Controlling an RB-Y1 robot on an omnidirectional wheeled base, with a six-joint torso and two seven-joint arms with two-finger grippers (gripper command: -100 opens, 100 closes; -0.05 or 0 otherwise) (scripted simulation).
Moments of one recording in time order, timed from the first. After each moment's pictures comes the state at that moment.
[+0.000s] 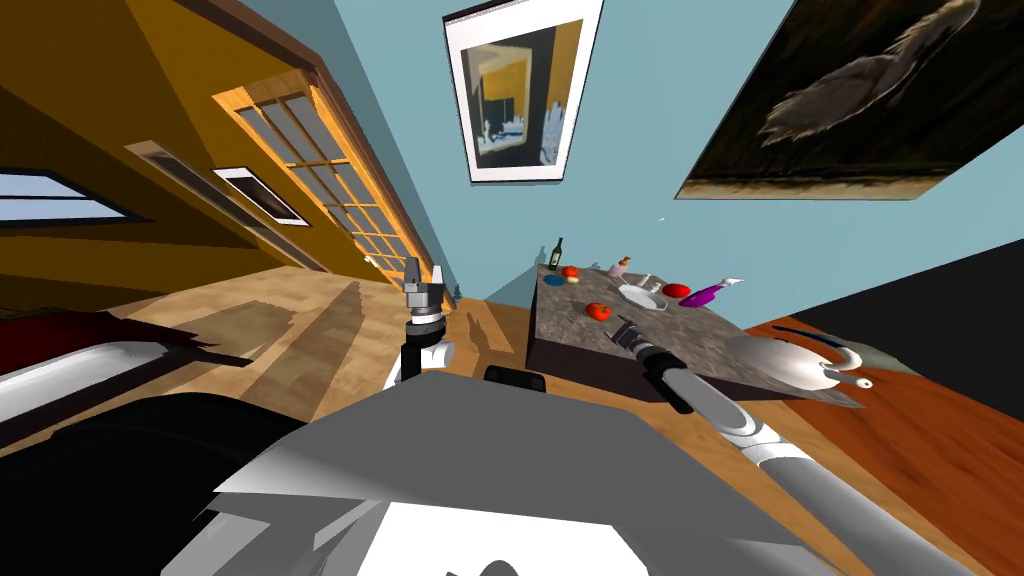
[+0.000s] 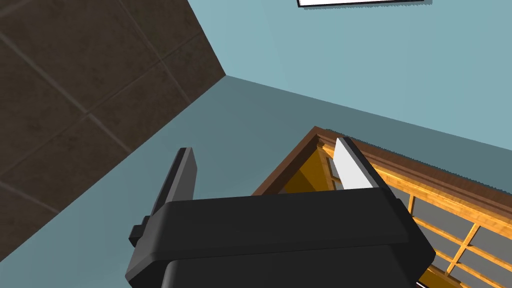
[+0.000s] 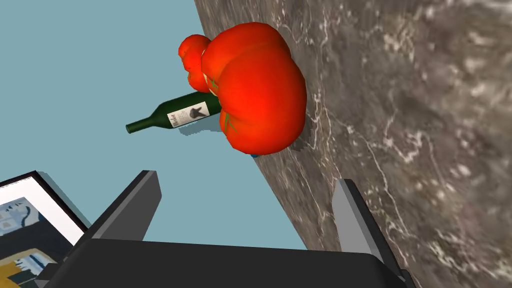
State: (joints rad) left arm 0.47 0.00 0.05 -2.28 -0.01 -0.63 -0.08; right arm 0.31 -1.00 0.13 -1.62 1.60 0.00 0.32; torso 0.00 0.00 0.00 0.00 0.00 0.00
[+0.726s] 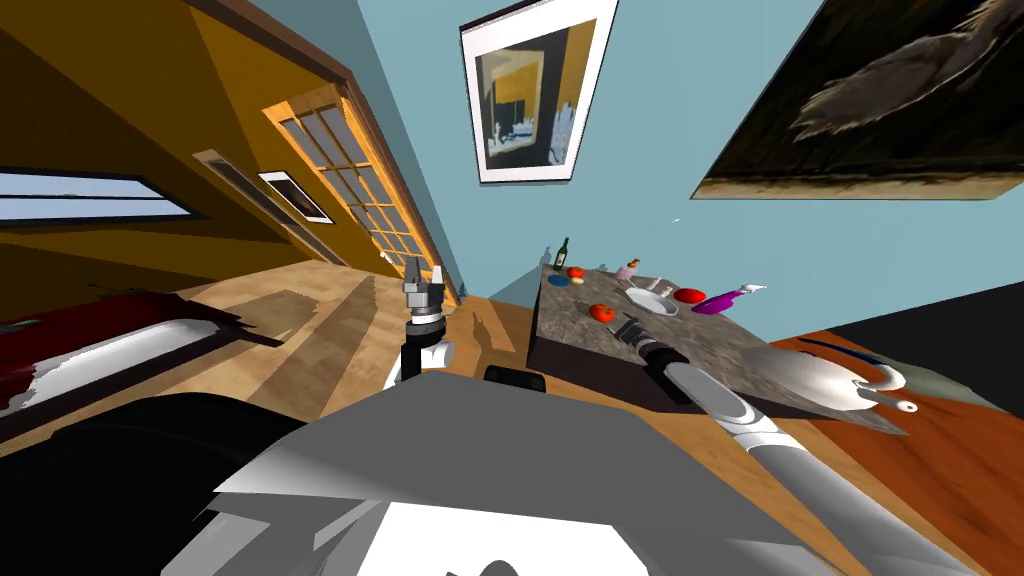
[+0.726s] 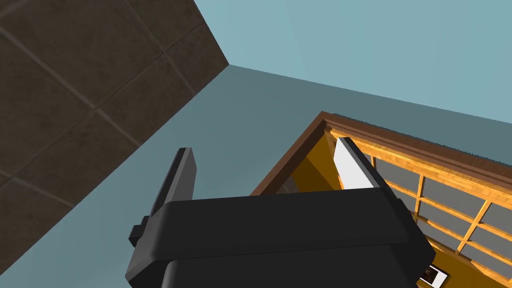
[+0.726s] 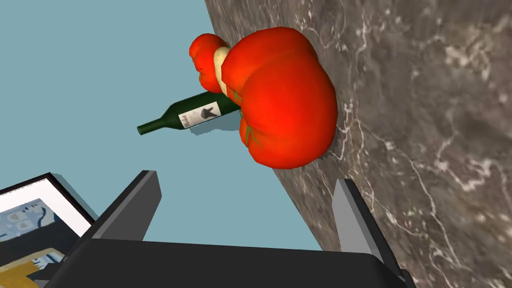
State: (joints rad) left arm 0.47 0.00 0.05 -2.28 -0.01 -0.63 -0.08; right arm 0.26 -0.97 0.08 -1.56 1.52 -0.04 0.38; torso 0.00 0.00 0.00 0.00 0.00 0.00
